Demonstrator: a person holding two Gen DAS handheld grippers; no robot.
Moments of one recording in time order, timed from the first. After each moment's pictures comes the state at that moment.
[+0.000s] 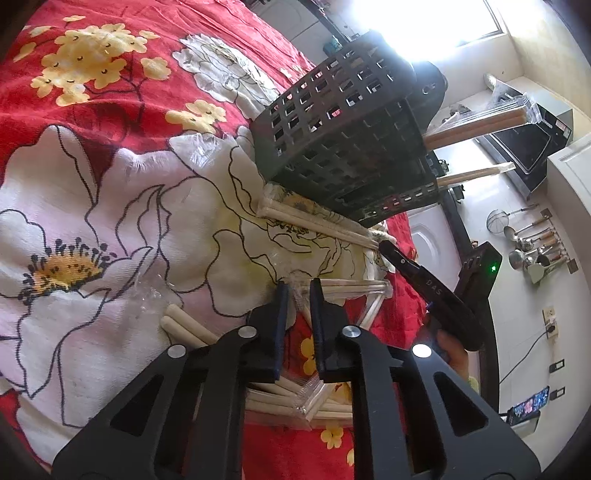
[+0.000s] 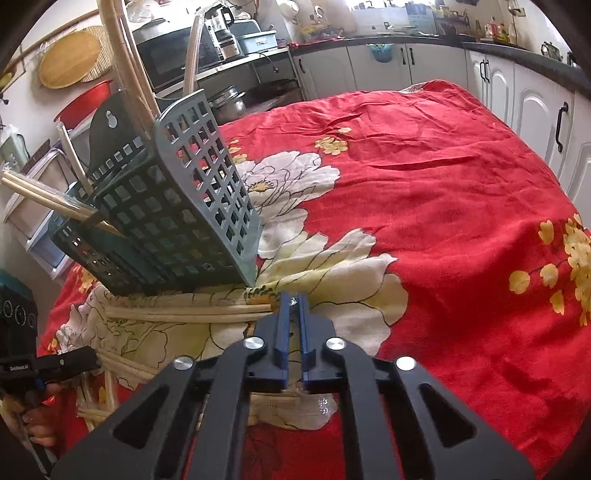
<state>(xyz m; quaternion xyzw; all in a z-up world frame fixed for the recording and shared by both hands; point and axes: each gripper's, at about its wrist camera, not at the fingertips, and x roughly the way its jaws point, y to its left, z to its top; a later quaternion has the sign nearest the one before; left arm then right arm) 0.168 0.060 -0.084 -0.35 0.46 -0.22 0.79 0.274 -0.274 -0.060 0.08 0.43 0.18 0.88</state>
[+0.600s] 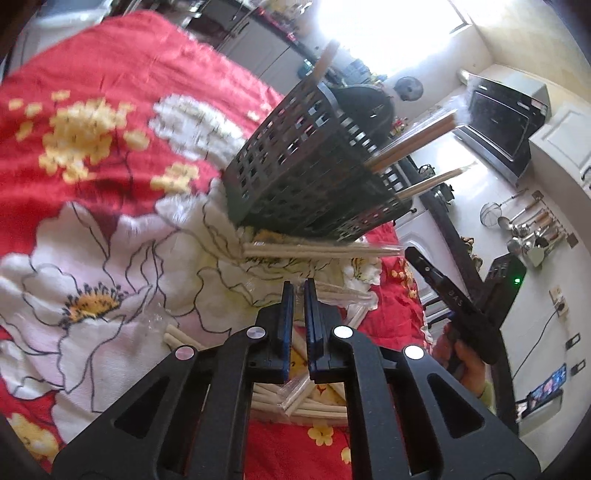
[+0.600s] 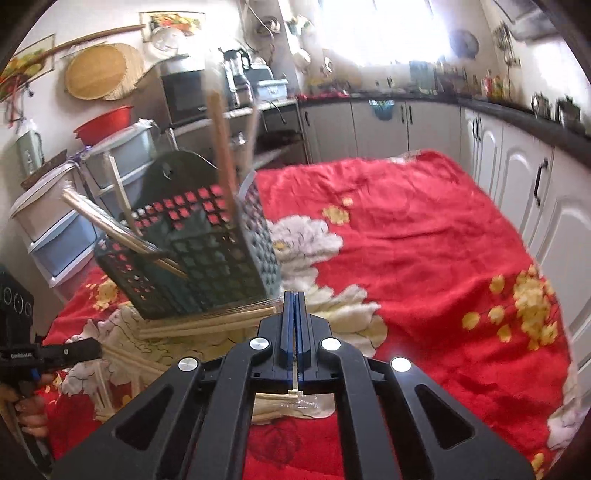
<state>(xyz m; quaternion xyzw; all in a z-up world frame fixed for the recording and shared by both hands) 0.150 0.068 -0.046 -0.30 0.39 -0.22 0.84 0.227 -0.271 -0.002 0.05 0.32 0.17 0.93</state>
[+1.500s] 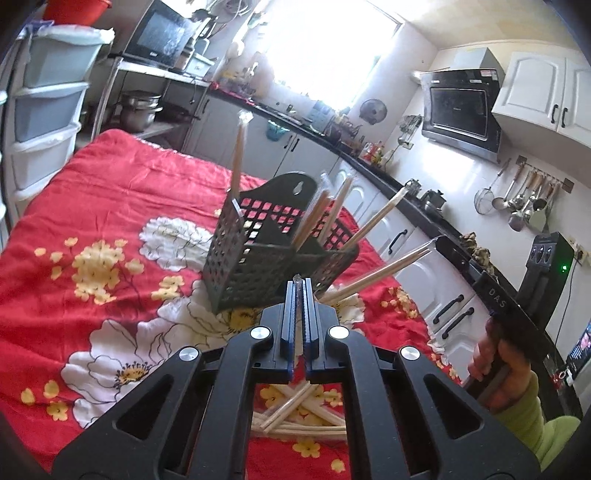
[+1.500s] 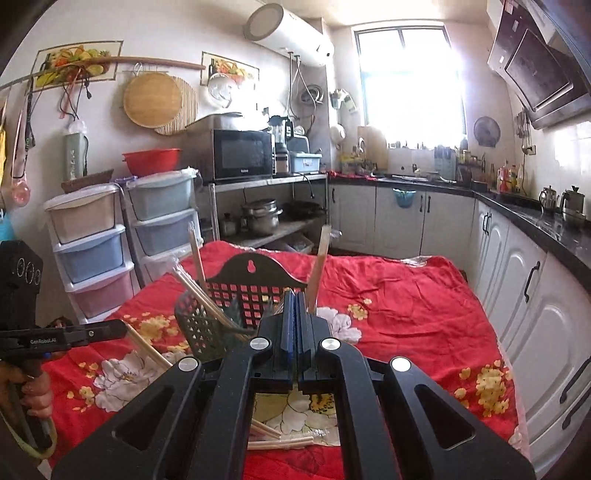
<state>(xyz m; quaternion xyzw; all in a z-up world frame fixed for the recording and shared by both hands) 0.114 0.047 0.041 -0.19 0.28 -0.21 0.92 0.162 -0.252 0.089 -0.01 0.18 0.20 0.96</state>
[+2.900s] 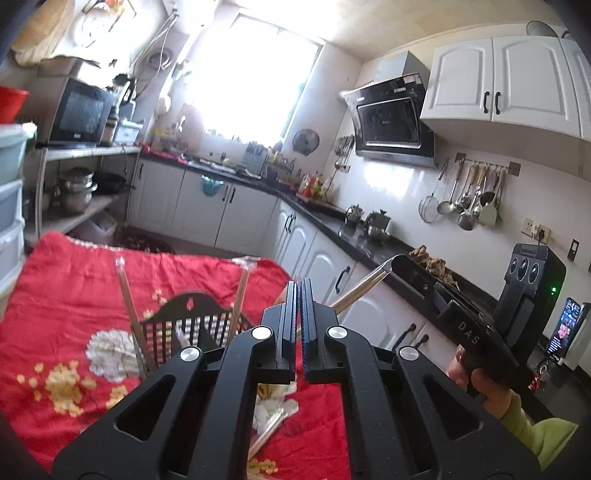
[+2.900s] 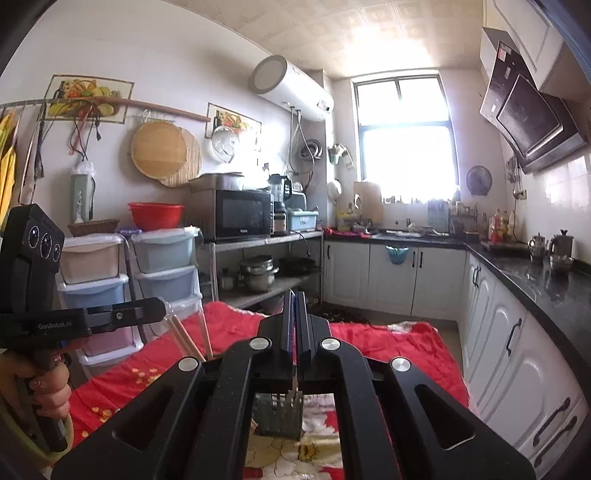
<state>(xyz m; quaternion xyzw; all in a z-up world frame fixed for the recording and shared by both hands) 0.120 -0.012 0.158 -0.13 0.17 -0.30 0.93 0.130 -0.269 0.176 0.00 0.07 0.19 0.98</state>
